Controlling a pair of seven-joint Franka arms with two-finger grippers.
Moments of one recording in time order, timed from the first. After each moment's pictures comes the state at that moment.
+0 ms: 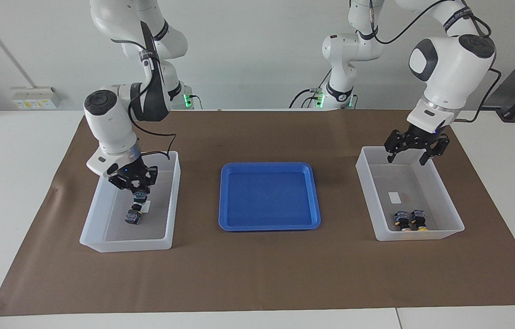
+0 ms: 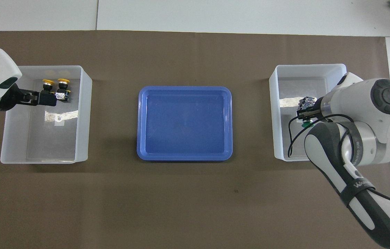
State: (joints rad) left arm -0.06 0.00 0.00 -1.81 -0.03 1.97 0.12; right arm 0.11 0.15 -0.07 -2.09 -0.04 2.36 -0.11
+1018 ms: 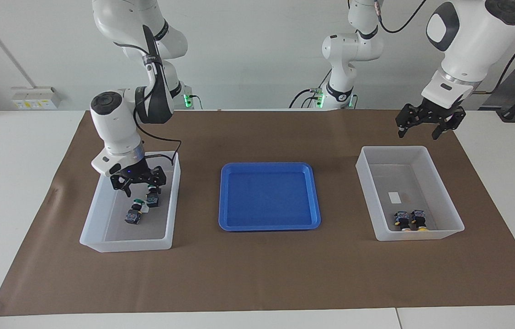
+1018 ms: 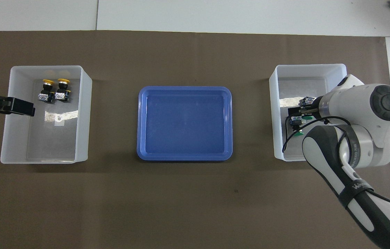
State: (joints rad) left arm -0.06 -0.03 0.02 -1.70 0.01 1.70 0.12; right arm 0.12 0.13 -0.06 -2.04 -0.02 2.35 0.02
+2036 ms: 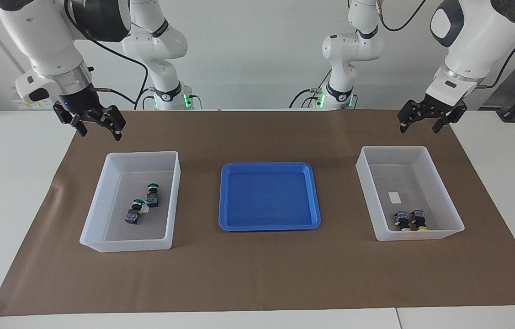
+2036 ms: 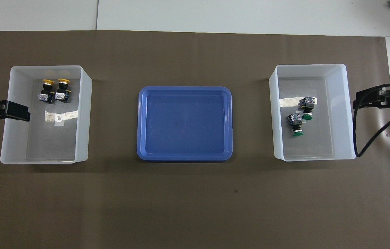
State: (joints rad) left arm -0.05 -0.04 0.02 -1.69 0.01 1.65 0.06; right arm 0.07 0.00 -0.10 -1.59 -0.02 1.61 0.12
